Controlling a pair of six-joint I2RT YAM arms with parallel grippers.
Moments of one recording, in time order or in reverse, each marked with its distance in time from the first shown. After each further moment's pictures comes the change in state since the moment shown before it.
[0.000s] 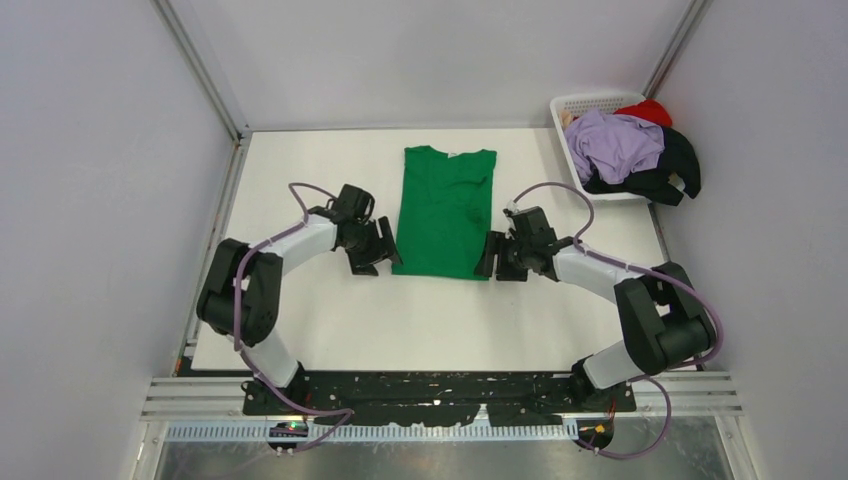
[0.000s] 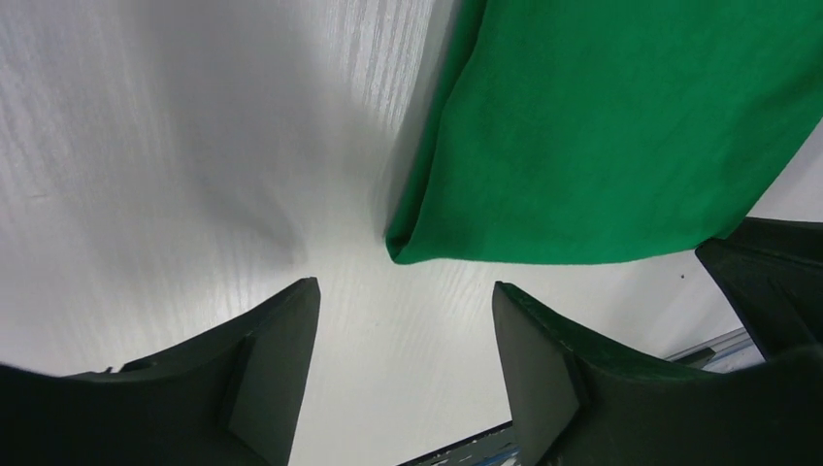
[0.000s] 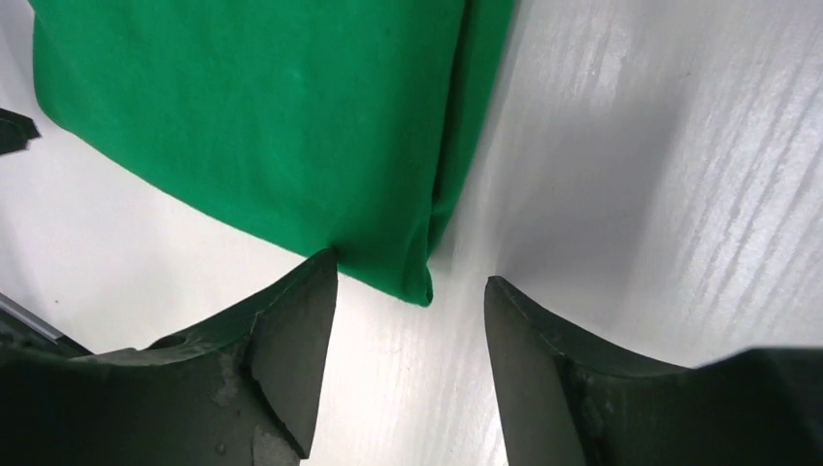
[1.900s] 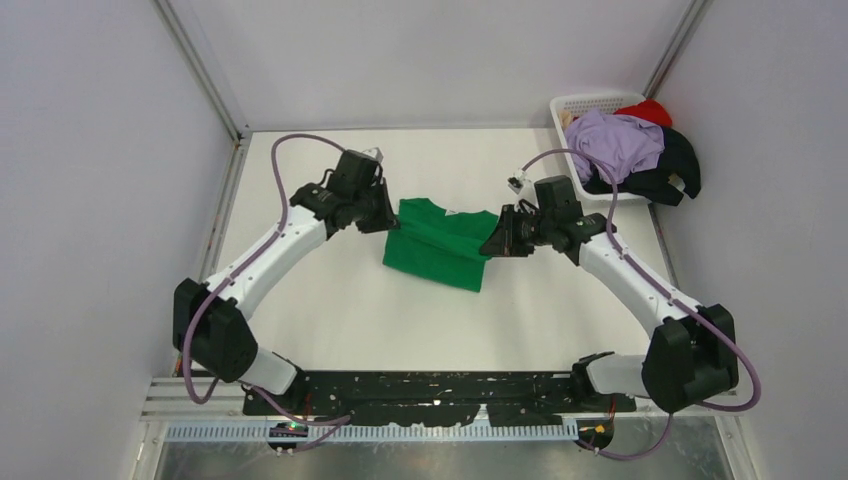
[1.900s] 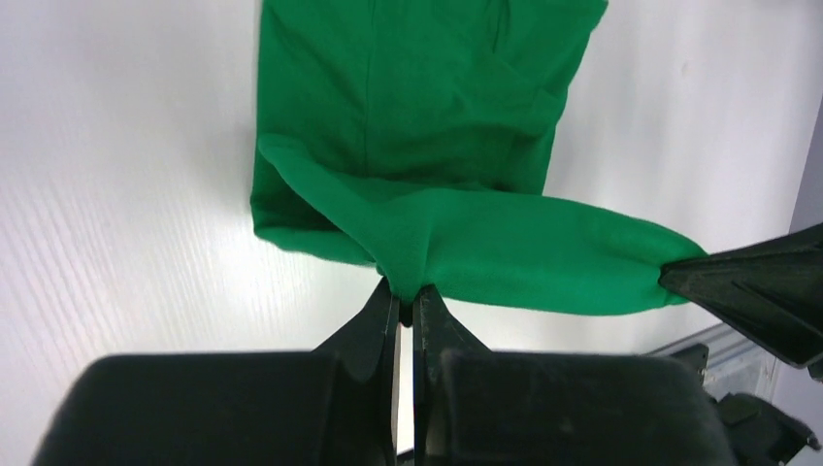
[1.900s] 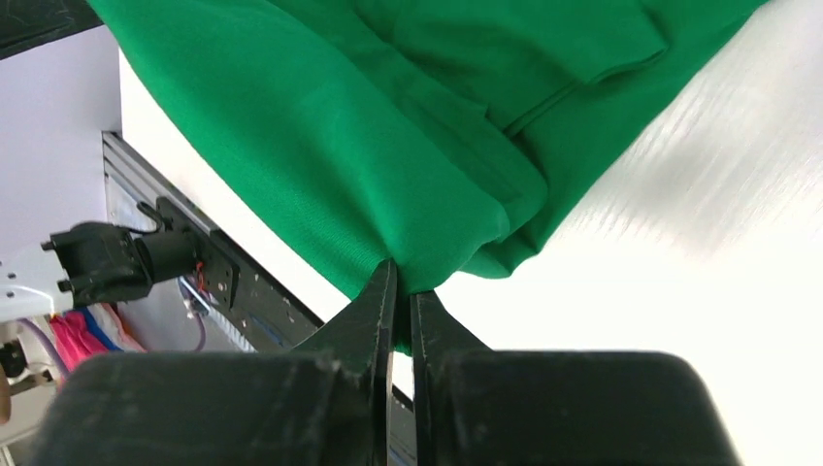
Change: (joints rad) left arm -0.133 -0.236 0.246 -0.169 -0.181 0.085; right arm -0.043 -0.212 0.217 -0.307 -0.257 -0.091
